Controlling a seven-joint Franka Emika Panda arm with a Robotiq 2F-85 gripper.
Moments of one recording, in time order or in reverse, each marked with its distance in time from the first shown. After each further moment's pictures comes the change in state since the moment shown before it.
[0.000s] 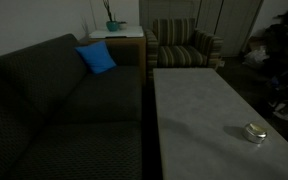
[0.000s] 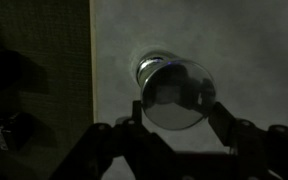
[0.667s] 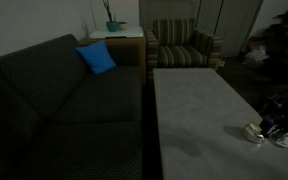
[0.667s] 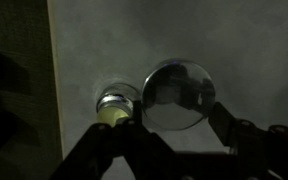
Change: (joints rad) arm 0.175 0.105 0.015 -0.098 0.112 0.219 0.022
